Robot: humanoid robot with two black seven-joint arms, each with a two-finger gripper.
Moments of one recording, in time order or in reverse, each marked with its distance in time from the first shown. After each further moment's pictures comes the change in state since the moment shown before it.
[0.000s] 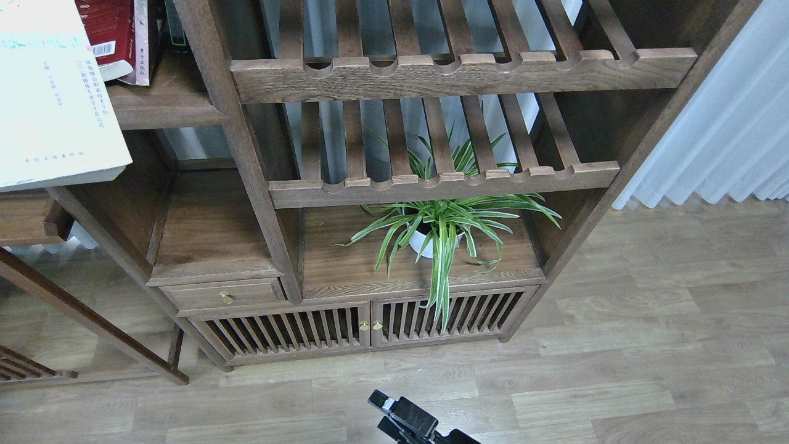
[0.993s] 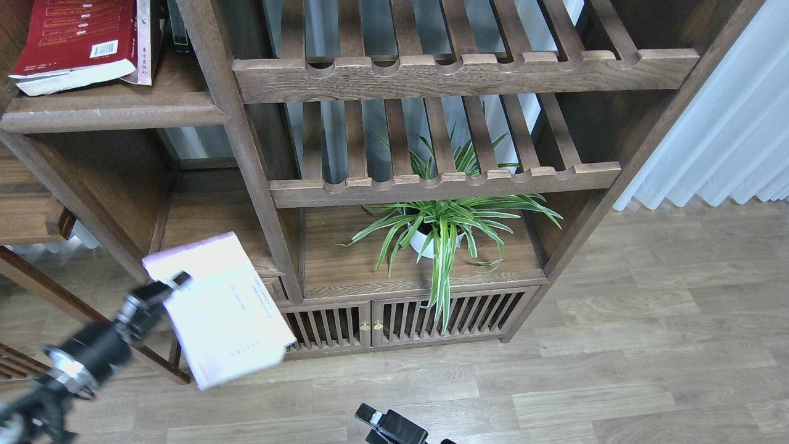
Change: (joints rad) left arm 0.292 -0.323 0.256 -0.014 0.020 0.000 0.004; right arm -0.001 0.000 -0.066 0.007 -0.005 0.000 -0.011
